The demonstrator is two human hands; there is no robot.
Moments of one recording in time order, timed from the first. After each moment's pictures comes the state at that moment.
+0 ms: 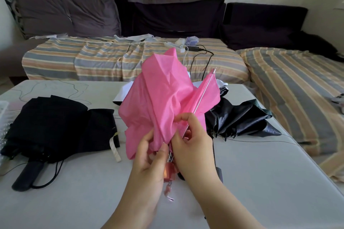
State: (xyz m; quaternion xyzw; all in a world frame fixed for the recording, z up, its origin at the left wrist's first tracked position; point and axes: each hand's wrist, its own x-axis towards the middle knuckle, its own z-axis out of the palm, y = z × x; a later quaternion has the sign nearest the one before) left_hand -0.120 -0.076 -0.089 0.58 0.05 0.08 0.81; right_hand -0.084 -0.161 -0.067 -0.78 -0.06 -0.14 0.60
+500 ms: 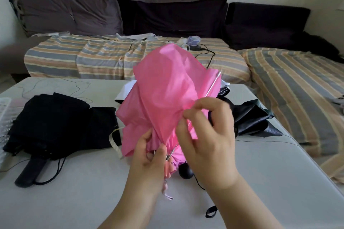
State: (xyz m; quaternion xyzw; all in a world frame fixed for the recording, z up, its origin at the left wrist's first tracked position) left_hand -0.115 -0.072 -0.087 0.62 0.09 0.08 0.77; right_hand -0.079 -0.175 -0.051 -0.75 -0.25 -0.54 0.29
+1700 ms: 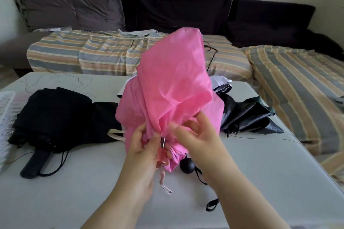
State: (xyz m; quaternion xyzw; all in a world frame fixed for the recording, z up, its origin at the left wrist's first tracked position) left_hand -0.111 -0.060 -0.083 0.52 0.12 0.06 0.84; right_hand -0.091 -0.177 -0.056 -0.69 -0.05 0.08 0.72
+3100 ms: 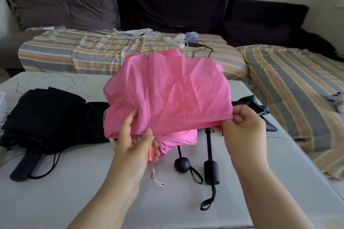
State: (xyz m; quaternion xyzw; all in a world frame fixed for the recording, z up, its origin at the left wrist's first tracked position) left_hand -0.101 -0.048 -0.095 0.63 0.07 0.12 0.77; right_hand -0.079 -0.231 -0.043 -0.73 0.06 -0.19 0.66
